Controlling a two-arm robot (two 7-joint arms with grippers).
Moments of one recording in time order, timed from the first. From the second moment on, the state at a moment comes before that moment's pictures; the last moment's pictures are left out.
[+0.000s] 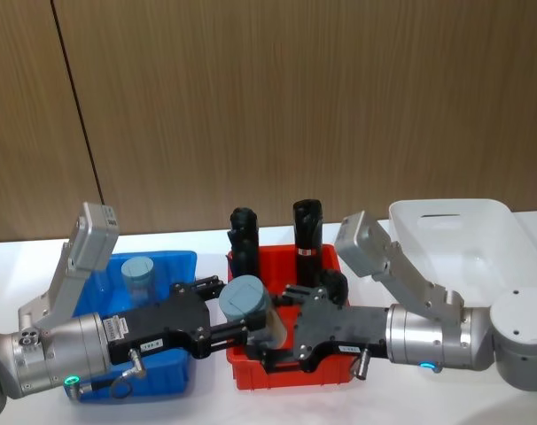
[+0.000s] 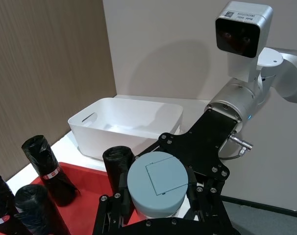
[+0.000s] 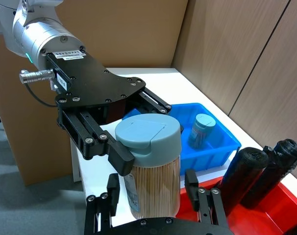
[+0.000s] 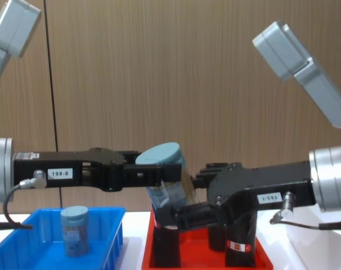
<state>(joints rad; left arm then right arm) -0.39 0.48 0.33 -1.41 -0.49 0.14 -0.97 0.40 0.27 -0.40 -1.44 0.06 0.17 0.90</state>
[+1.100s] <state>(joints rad) -0.39 0.48 0.33 -1.41 -0.49 0.14 -0.97 0.40 0.28 -0.41 -1.43 0.07 0.15 0.88</state>
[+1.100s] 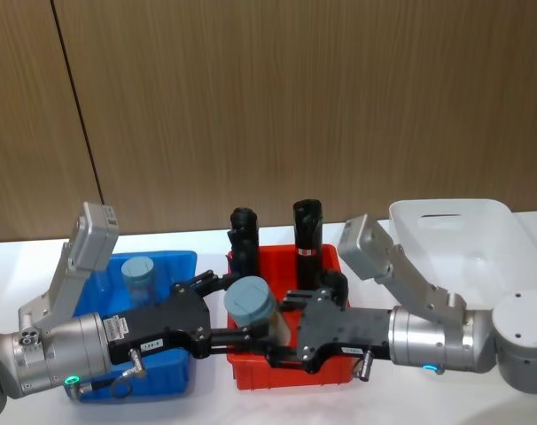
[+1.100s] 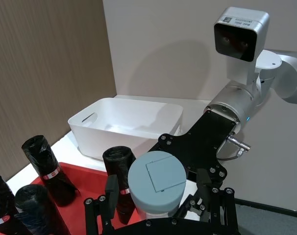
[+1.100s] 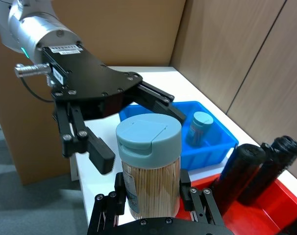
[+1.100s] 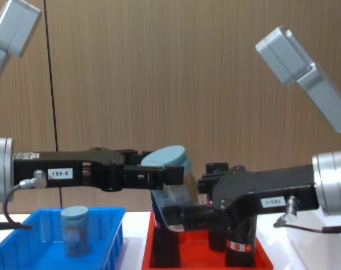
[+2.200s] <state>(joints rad) -0.39 0.48 0.33 -1.41 -0.49 0.14 -0.97 0.35 0.46 -0.24 -1.41 0.21 0.12 0.70</state>
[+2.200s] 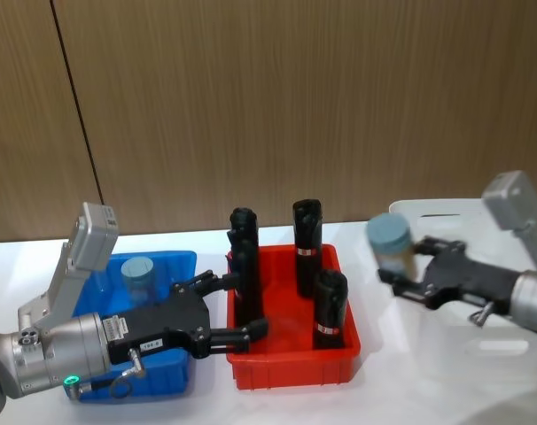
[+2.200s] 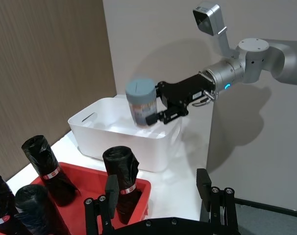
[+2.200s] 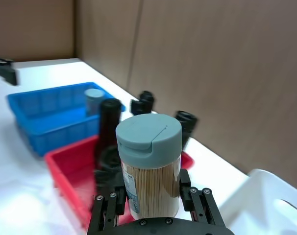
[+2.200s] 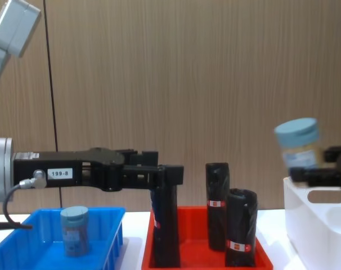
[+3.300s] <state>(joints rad) -0.39 0.48 0.33 -1.41 -0.49 0.14 -0.97 0.46 0.47 -0.22 -1.12 0.15 0.10 0.54</state>
